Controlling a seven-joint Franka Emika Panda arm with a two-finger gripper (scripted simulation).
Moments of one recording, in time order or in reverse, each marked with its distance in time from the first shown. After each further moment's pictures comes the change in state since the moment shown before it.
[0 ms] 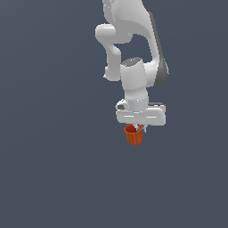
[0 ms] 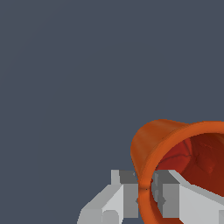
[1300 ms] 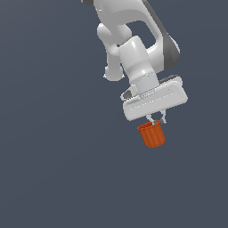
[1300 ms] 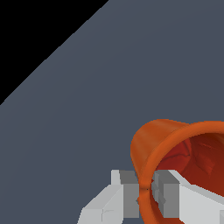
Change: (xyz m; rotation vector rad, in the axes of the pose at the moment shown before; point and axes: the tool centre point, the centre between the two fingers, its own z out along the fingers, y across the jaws) arm 0.053 -0.086 -0.080 0.316 0.276 -0.159
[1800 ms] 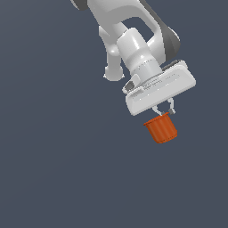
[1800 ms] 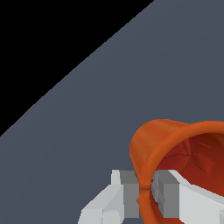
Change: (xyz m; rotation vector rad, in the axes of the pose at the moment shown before) arm 0.025 -0.036 -0.026 0.125 0.105 -0.060
